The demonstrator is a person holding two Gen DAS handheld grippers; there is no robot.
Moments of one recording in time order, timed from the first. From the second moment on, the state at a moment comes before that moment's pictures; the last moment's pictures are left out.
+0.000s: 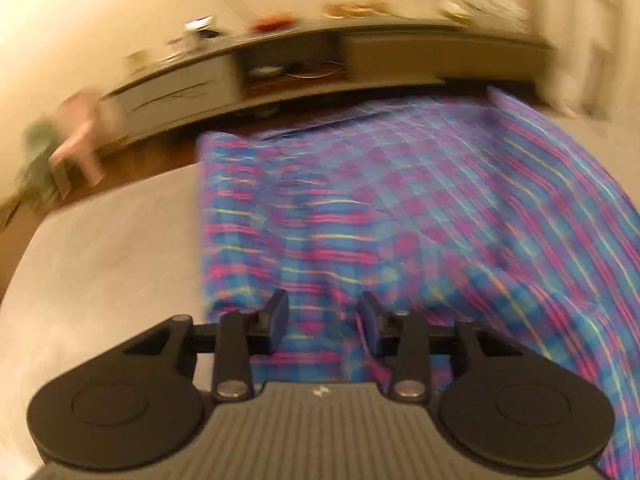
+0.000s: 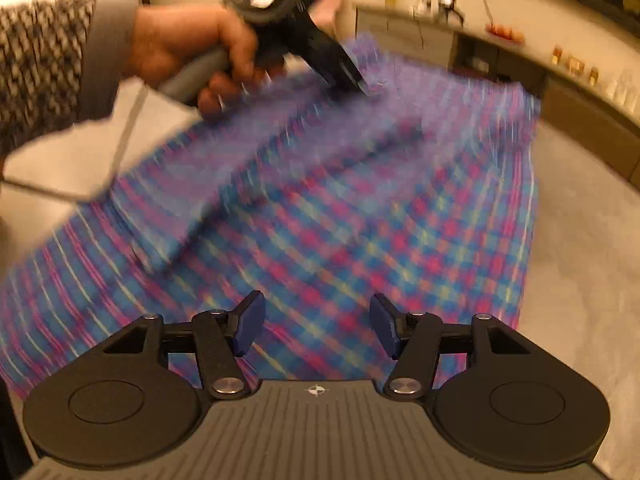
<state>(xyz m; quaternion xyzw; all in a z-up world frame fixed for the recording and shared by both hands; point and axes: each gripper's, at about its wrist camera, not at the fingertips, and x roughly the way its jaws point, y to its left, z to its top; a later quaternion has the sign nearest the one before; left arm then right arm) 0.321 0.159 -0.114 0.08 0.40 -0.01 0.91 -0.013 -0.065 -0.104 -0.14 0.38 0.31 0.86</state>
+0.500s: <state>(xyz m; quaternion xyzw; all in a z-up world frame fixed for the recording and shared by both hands) 0.211 0.165 -0.092 0.05 0.42 0.00 0.91 -0.032 -0.106 -0.096 -0.11 0.39 0.27 0.87</state>
